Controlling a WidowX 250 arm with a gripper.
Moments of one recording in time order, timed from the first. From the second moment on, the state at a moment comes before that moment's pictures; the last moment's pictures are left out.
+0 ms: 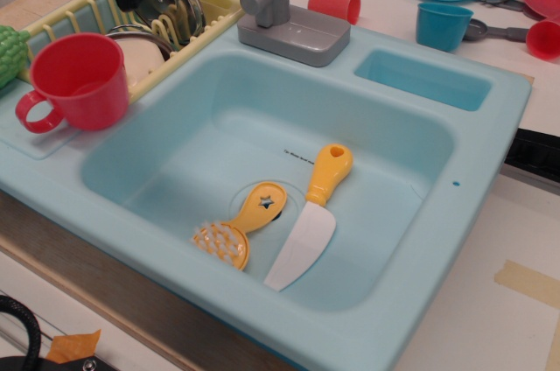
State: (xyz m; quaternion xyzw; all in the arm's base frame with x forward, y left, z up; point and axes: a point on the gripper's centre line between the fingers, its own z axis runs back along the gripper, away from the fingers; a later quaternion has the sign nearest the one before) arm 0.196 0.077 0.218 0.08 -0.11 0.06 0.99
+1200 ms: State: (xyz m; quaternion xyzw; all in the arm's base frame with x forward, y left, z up) arm 0.194 0.081 0.160 0.04 -0.09 0.09 0.99
